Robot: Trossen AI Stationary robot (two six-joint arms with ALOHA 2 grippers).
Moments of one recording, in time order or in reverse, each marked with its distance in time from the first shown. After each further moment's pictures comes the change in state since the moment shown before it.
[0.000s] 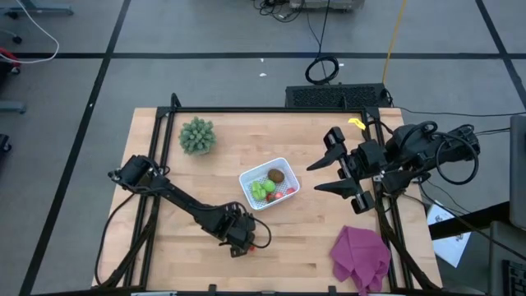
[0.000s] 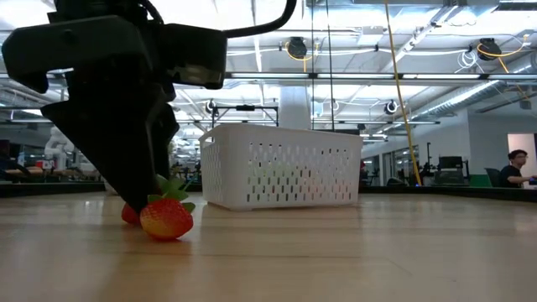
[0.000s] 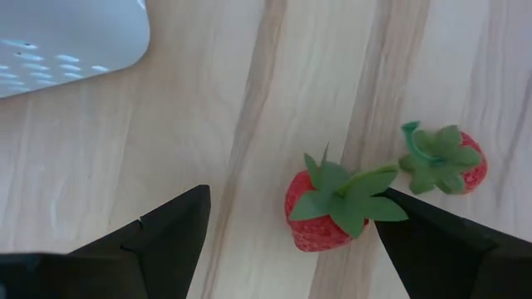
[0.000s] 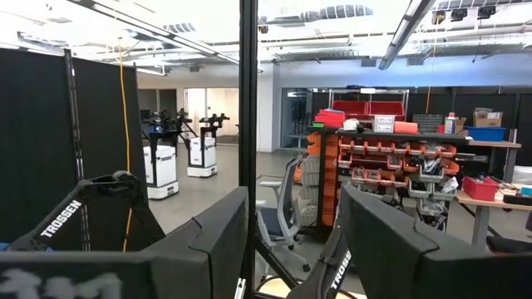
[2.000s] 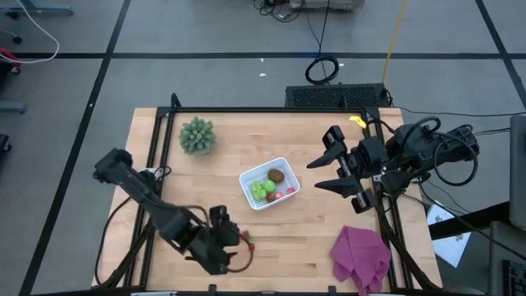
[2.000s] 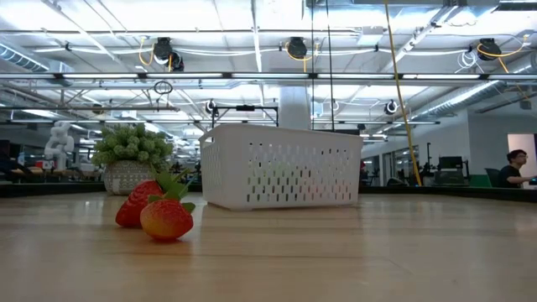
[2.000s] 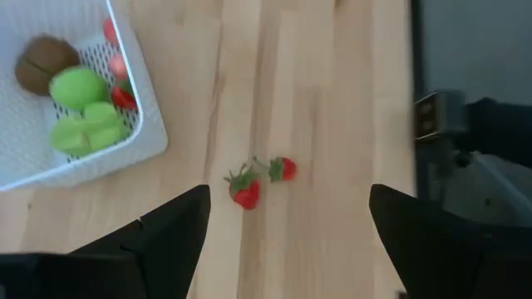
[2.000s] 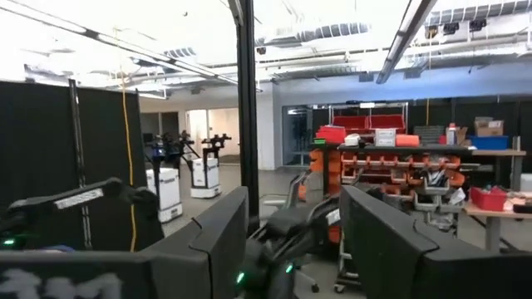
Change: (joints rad) left arm -0.180 -0.200 0.380 -0.402 -0.158 0.016; right arm 0.000 0.014 0.000 0.082 0.007 0.047
